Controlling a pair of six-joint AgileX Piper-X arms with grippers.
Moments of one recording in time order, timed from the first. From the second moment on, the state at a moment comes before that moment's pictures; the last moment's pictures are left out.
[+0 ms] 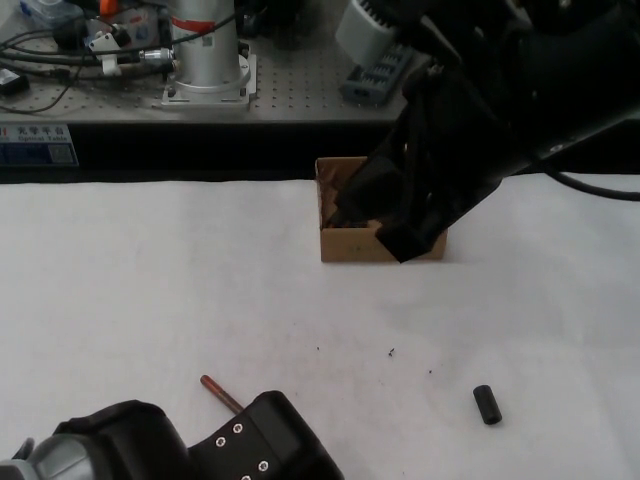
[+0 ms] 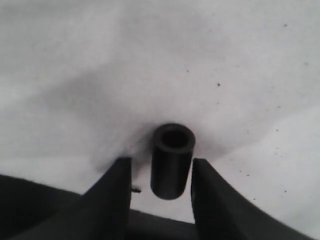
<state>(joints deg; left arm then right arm) -56.4 86.4 -36.6 28.1 17.6 -102.0 46.4 79.0 -78.6 52.6 -14.3 -18.9</state>
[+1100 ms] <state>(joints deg) -53.7 86.4 -36.8 31.9 16.6 -102.0 46.4 78.7 -78.6 53.8 -15.6 -18.9</state>
